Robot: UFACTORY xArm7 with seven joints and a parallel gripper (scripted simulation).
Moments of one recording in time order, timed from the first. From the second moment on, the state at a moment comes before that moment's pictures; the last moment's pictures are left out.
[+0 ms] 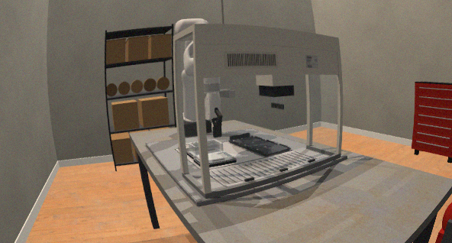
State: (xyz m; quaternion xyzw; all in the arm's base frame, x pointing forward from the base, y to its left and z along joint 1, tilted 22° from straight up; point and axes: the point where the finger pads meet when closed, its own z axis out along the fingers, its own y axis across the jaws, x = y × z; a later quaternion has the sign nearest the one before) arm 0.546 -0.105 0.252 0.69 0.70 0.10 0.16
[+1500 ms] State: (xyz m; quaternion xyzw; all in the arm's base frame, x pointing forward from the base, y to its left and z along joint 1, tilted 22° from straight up) arm 0.571 -0.110 0.191 0.69 0.70 0.10 0.16
